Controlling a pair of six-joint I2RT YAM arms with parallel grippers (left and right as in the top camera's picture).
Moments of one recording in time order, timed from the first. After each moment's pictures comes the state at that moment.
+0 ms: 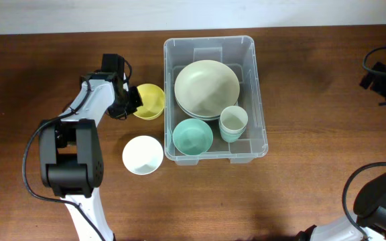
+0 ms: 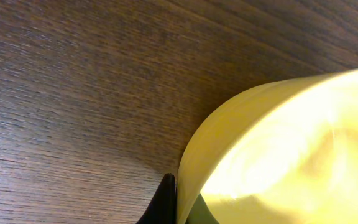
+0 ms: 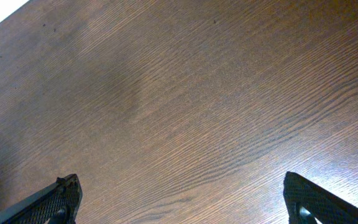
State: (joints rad) left arm -0.05 2.14 1.54 -0.75 0.12 -0.39; right arm -0.56 1.80 1.67 -0.89 -0.13 0.08
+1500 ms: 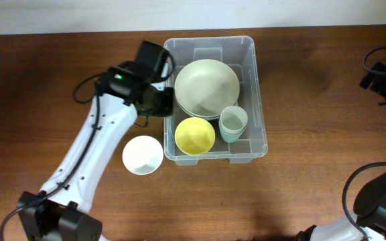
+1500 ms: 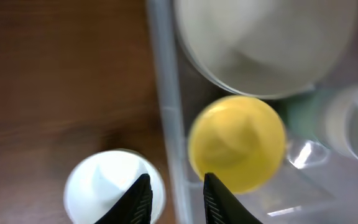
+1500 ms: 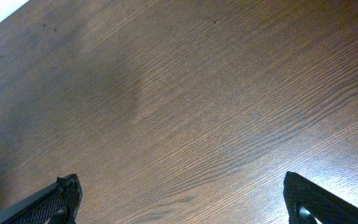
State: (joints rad) left arm -0.37 1.71 1.67 -1.17 0.02 -0.30; right arm -0.56 1.80 1.67 -0.89 -0.13 0.08
